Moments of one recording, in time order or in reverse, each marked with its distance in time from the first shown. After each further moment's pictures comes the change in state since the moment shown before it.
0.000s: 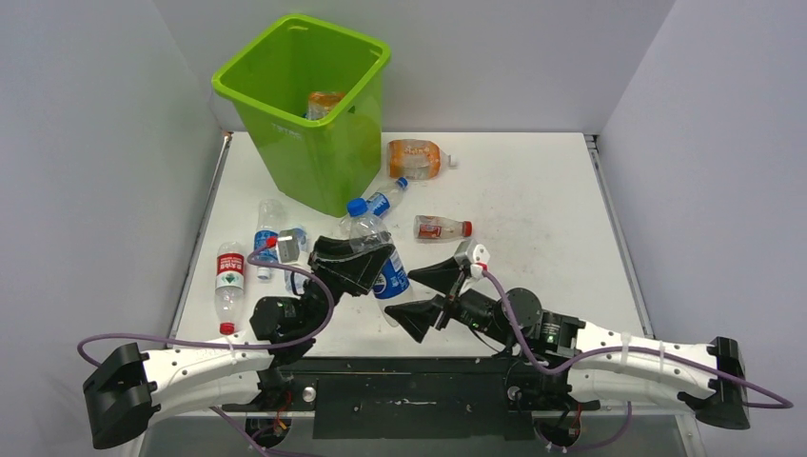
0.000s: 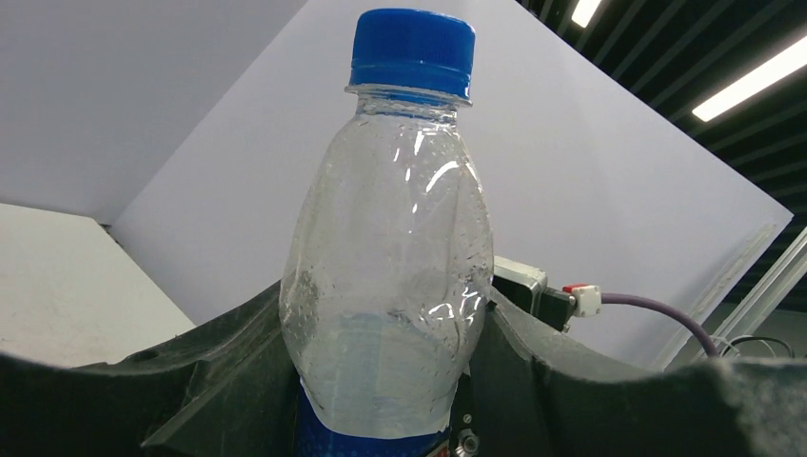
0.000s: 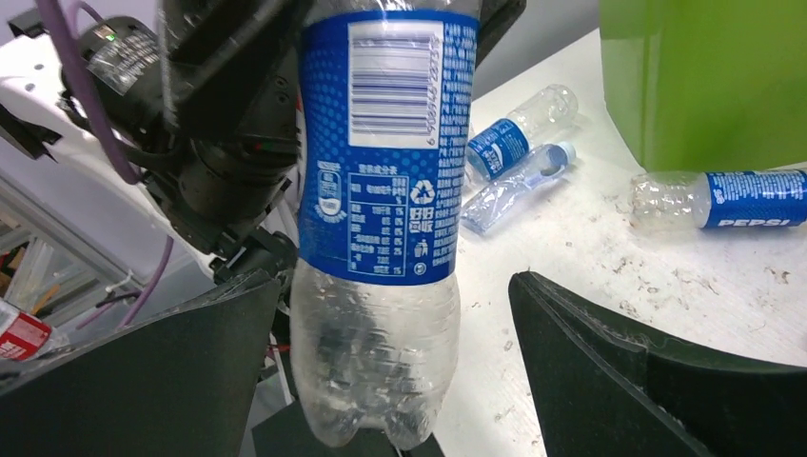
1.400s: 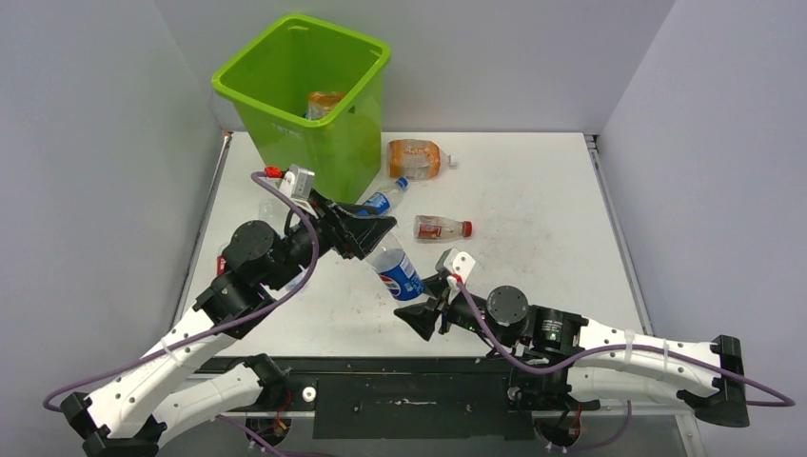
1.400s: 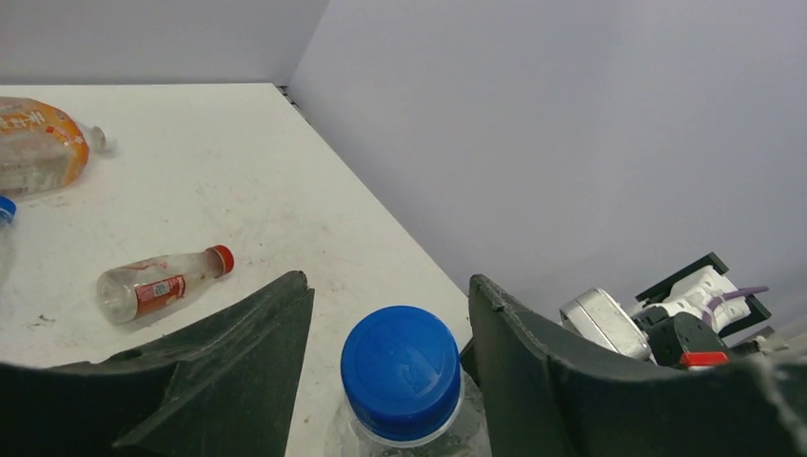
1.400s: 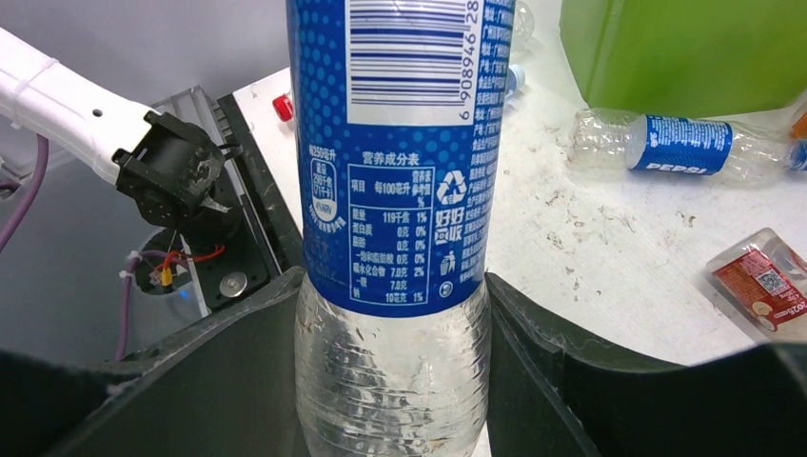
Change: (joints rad) left arm 0.261 -0.066 0.609 -1.207 0.300 0.159; right arm 0.011 0.037 0.065 -0.237 0.013 -0.156
